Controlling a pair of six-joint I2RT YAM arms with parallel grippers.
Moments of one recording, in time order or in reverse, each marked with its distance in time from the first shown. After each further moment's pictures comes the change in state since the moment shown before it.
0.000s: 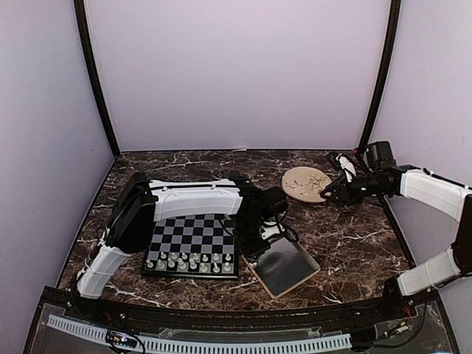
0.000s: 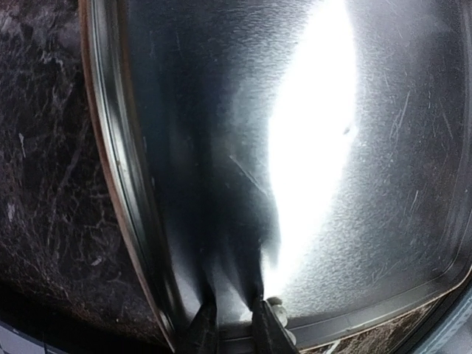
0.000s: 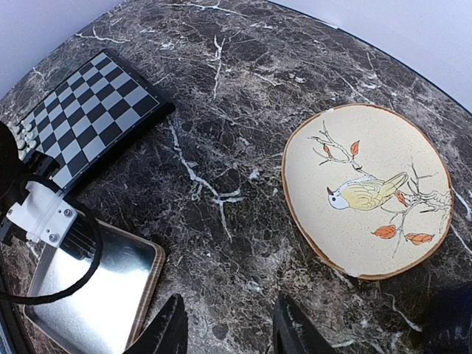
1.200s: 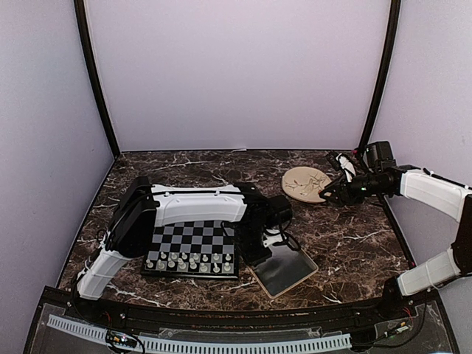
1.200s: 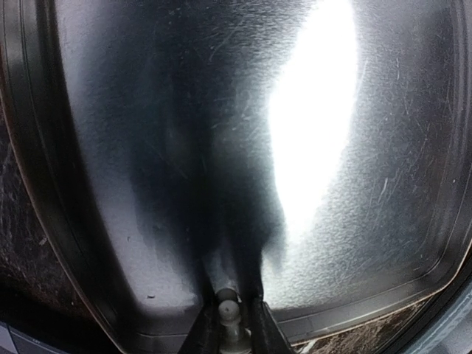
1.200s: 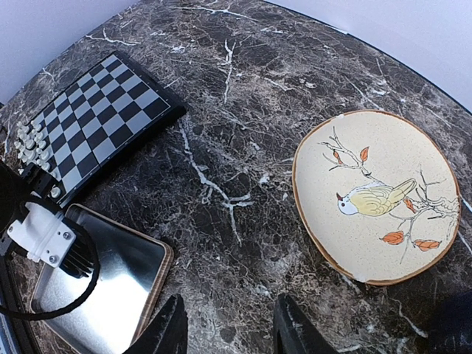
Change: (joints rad) left arm -0.045 0.003 -0.003 -0.044 -0.031 -0.030; right arm 0.000 0.000 0.000 0.000 -0.036 -0.003
